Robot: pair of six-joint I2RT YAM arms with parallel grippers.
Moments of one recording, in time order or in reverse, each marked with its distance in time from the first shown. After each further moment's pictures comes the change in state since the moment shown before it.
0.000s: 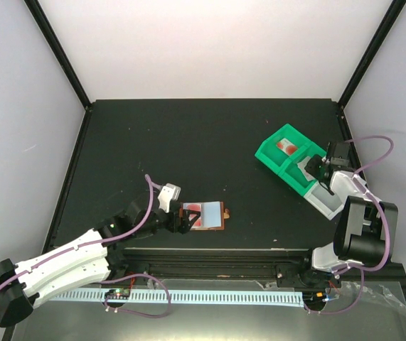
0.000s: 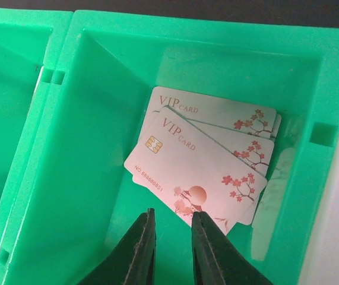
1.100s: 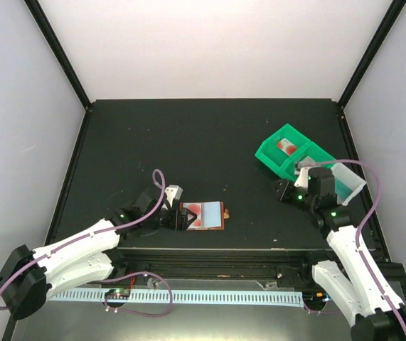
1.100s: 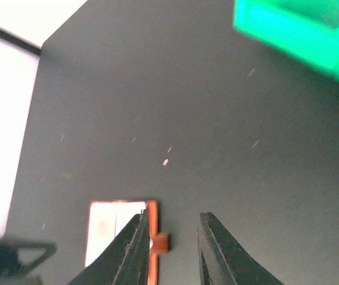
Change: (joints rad) left arm 0.113 0.181 0.013 -0.067 0.103 -0.061; right arm 0.348 -0.690 -0.186 -0.273 -0.293 0.127
